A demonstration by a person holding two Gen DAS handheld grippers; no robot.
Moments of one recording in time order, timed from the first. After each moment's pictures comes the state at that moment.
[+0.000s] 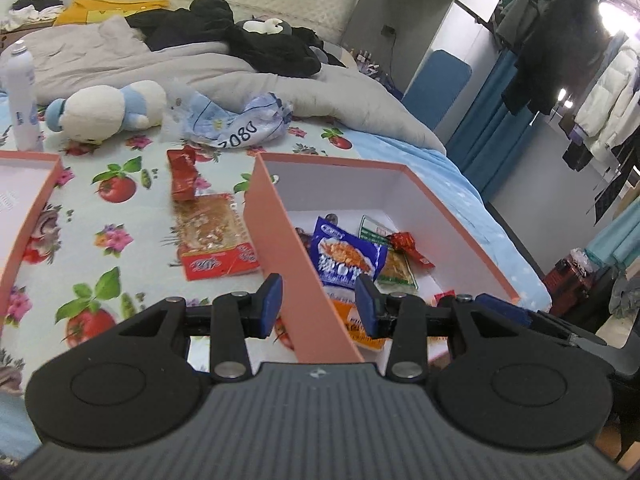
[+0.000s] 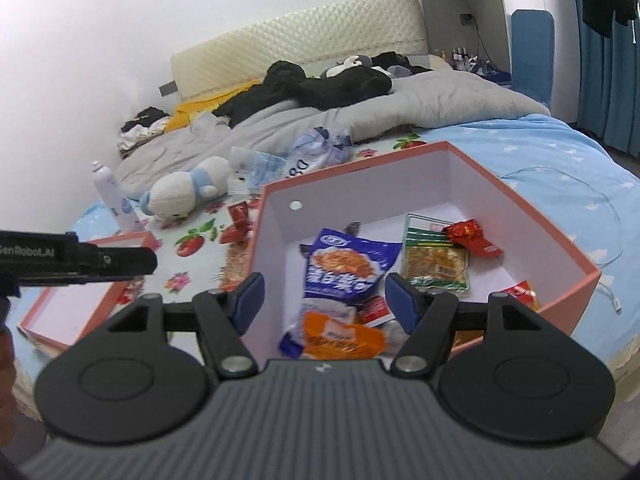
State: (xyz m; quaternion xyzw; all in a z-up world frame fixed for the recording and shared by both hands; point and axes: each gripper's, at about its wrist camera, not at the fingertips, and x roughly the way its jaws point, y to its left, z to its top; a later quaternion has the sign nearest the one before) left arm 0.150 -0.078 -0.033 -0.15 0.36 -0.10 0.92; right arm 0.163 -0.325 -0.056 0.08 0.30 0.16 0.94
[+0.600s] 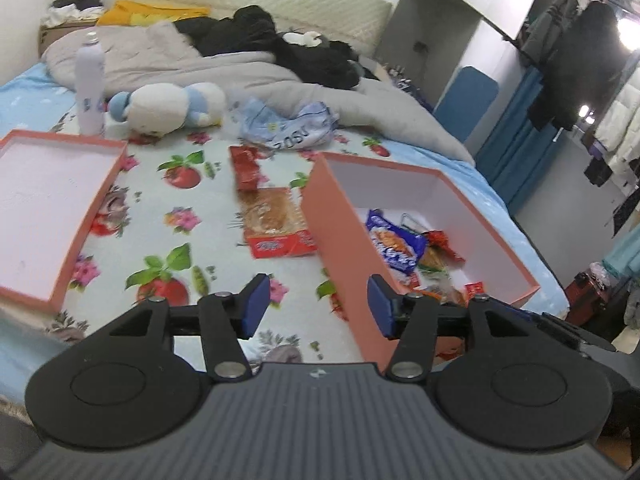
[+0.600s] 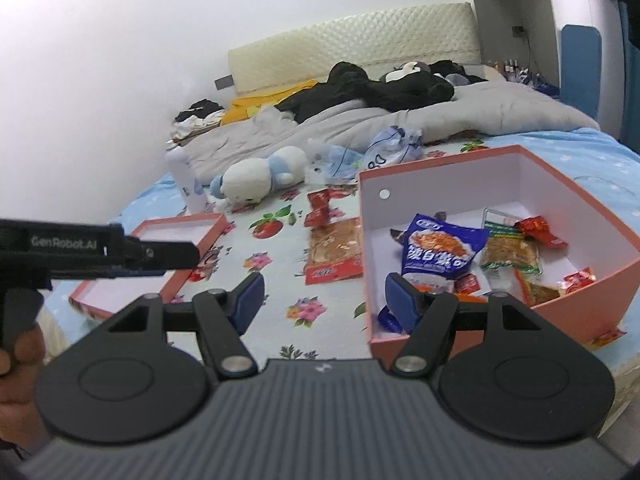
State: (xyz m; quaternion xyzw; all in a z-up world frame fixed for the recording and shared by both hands) left arm 0.078 -0.024 -0.030 -0.16 0.35 -0.05 0.92; right arm 0.110 -0.263 -0.048 0.07 0.29 0.23 0.93
